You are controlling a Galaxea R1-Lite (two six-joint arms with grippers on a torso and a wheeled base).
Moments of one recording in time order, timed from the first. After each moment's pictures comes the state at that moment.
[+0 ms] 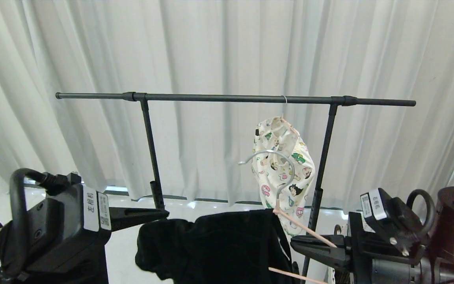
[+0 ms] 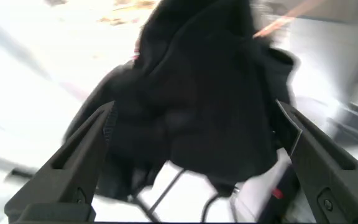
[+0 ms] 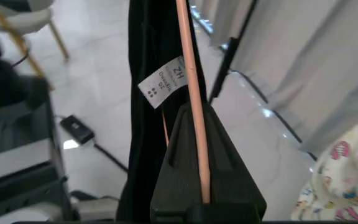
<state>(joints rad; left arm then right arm) -0.78 1.11 -0.60 -0.09 -0.18 0.33 0.80 1.52 -0.33 -0.98 0.49 -0.10</state>
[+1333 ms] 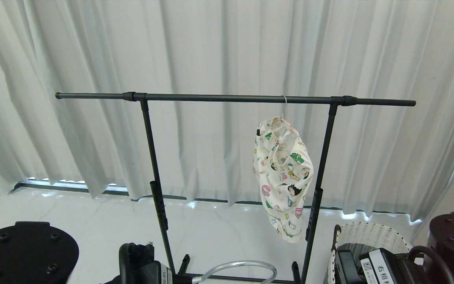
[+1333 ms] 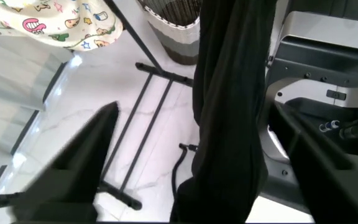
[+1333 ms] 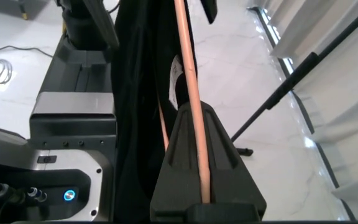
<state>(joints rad) -0.91 1.24 -0.50 -0.09 -0.23 0.32 0.95 1.54 -0.28 -1.00 0.58 -0.23</state>
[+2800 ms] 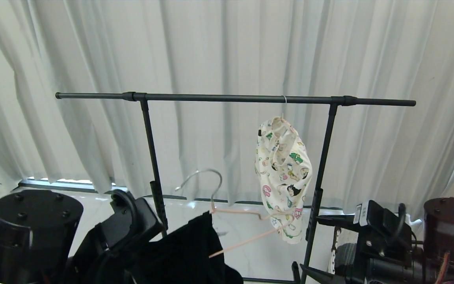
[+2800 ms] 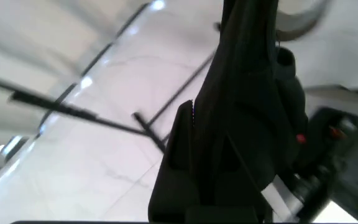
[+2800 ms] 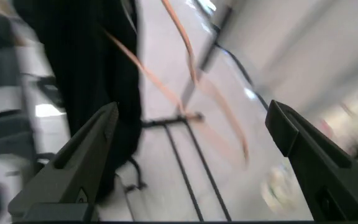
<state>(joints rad) -0.69 1.28 -0.51 -0.15 0.05 0.32 0.69 1.57 -0.25 -0.95 0.31 -0.19</state>
